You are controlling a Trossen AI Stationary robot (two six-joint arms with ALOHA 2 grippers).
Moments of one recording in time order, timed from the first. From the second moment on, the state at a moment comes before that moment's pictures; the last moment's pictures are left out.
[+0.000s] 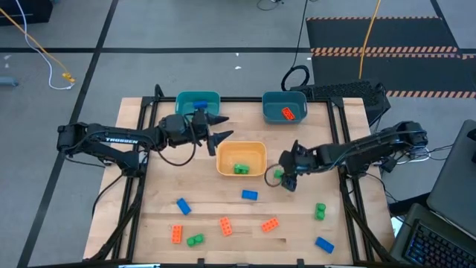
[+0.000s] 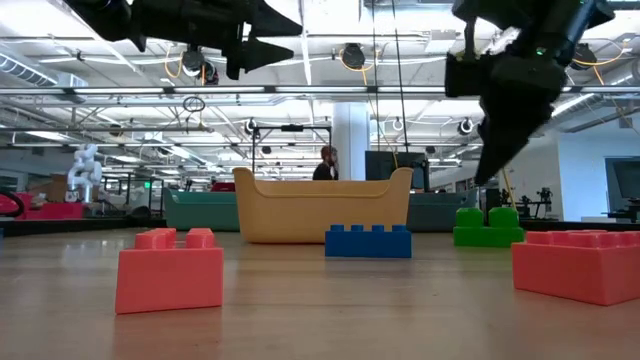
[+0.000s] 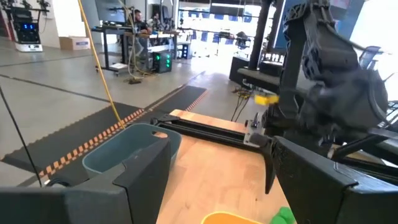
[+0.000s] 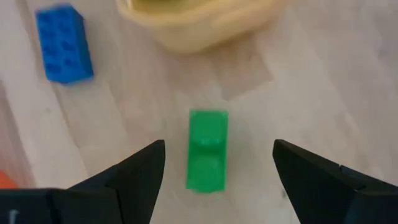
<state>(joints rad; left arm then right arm) 0.17 1.24 0.69 0.55 -0.09 -0.10 0.17 1.29 0.74 -0.58 0.19 0.56</state>
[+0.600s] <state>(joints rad) 0.21 1.24 0.69 0.58 -0.08 -0.05 0.24 1.54 0.73 -0.54 0.29 0.59</state>
